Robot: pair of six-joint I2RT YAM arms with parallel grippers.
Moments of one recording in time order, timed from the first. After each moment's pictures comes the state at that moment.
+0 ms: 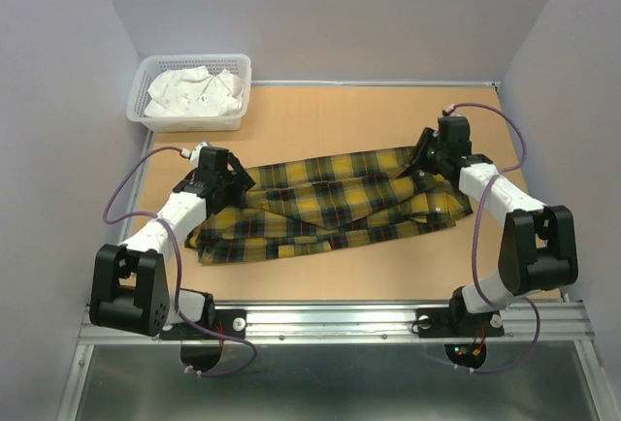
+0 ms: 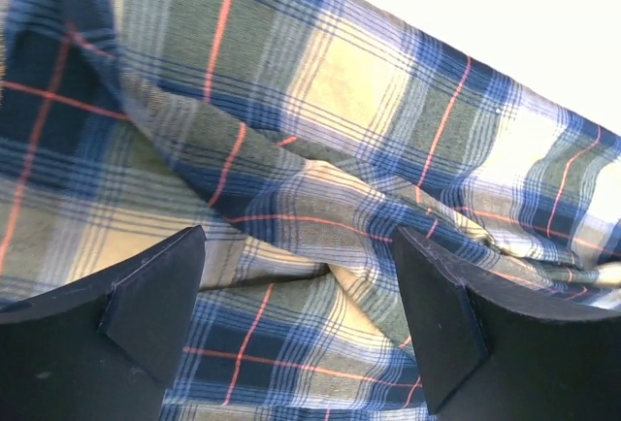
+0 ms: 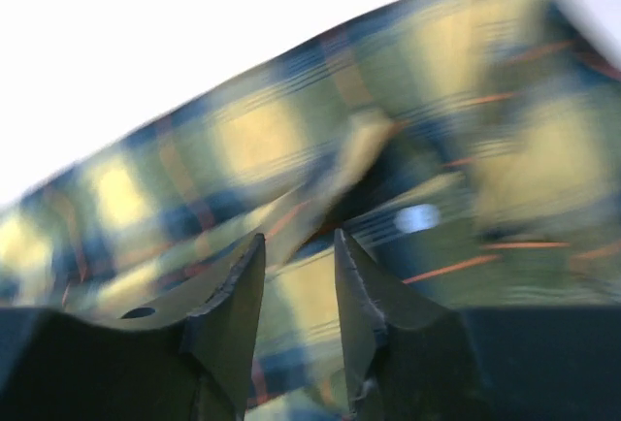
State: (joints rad) left arm -0.21 1.30 0.76 -0.33 -0.13 -0.79; right arm 0.08 1.51 0.96 -0.14 -0.06 0.52
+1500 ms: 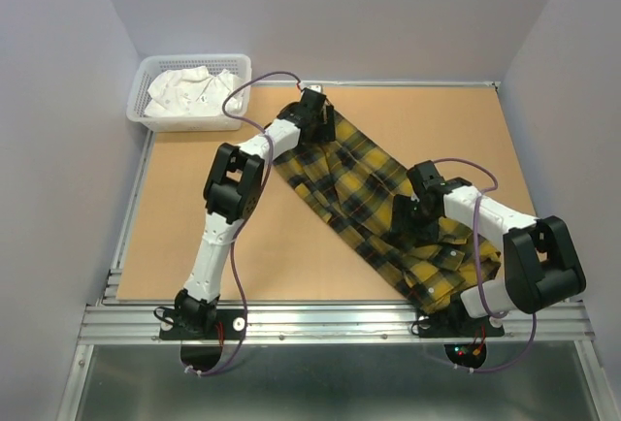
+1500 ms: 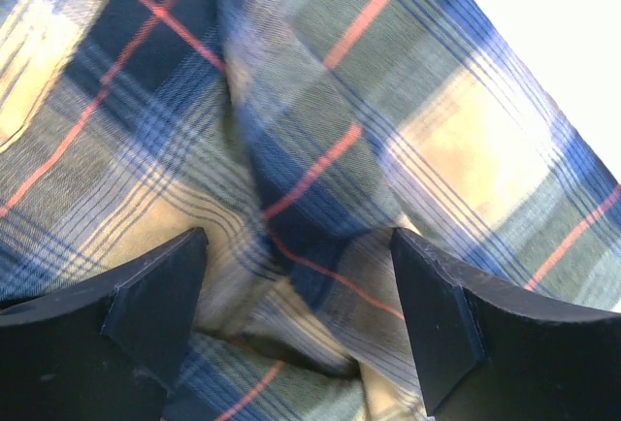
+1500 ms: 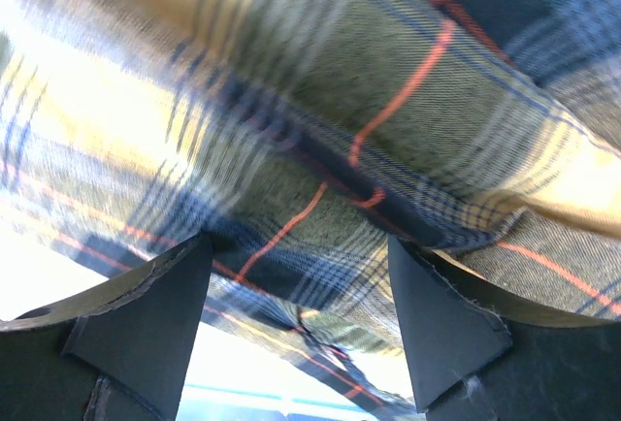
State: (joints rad) left arm -0.51 2.34 1.88 -0.35 -0.14 -0.45; right arm 0.33 1.42 0.77 -0.70 -0.12 0.56
